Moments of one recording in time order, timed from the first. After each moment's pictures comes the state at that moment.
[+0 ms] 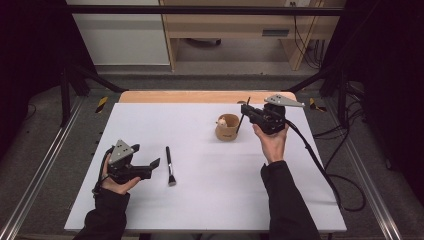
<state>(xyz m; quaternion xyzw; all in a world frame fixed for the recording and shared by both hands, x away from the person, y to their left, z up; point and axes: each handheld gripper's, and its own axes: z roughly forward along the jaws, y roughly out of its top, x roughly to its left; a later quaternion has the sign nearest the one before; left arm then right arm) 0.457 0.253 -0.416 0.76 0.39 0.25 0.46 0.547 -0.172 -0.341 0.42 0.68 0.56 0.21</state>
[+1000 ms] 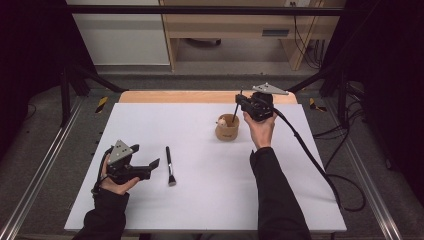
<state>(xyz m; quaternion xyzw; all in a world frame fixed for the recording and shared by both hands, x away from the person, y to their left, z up) 0.457 0.255 -0.416 0.76 0.38 0.24 0.46 0.596 -0.151 -0.350 0.44 0.68 0.53 0.25</state>
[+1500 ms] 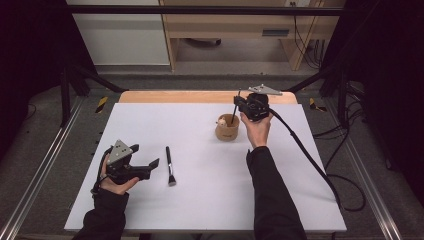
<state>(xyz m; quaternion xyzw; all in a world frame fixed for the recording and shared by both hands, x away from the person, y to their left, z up) 0.456 0.255 -0.415 0.76 0.38 0.24 0.47 0.610 -0.144 -0.367 0.46 0.68 0.52 0.24</state>
